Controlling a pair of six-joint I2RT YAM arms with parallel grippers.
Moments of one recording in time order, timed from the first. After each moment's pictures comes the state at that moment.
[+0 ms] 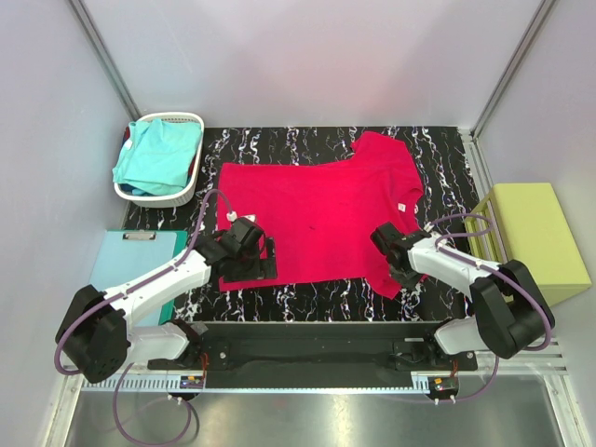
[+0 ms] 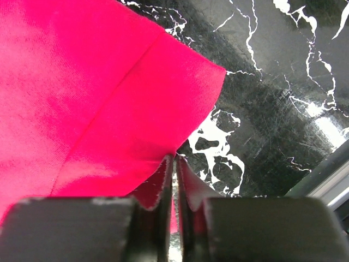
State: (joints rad) left arm -0.69 1.20 0.74 -0.64 -0.08 -0.74; right arm 0.51 1.39 0.69 -0.83 0.53 1.27
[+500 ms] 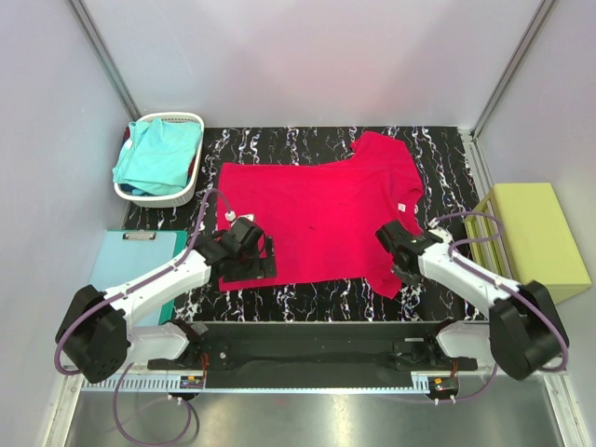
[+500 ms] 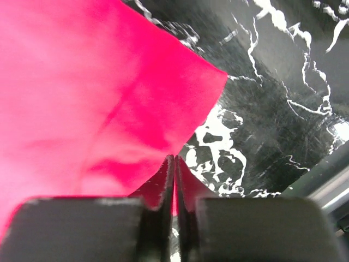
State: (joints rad) left arm -0.69 1.20 0.74 -0.64 -0.10 -0.75; right arm 0.51 1.27 0.70 -0.85 0.54 1.25
